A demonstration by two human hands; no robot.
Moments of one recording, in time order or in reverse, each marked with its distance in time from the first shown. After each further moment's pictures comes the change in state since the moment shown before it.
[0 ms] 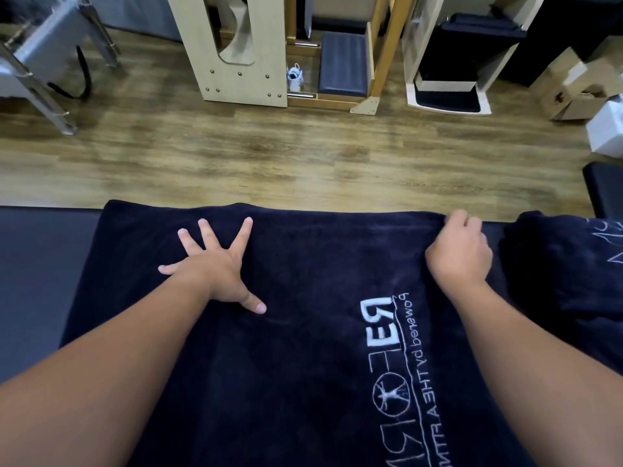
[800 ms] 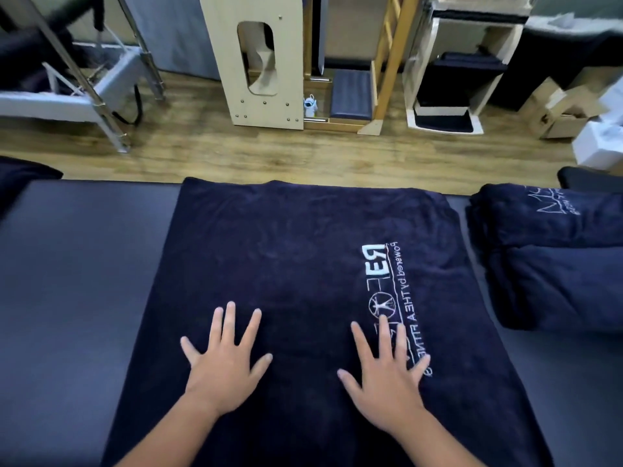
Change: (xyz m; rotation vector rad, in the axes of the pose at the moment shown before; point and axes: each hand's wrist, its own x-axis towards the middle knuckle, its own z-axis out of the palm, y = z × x) left_hand -0.192 -0.085 0.248 0.060 0.389 0.140; right_hand -0.358 0.063 -0.012 -0.103 -0.538 -0.426
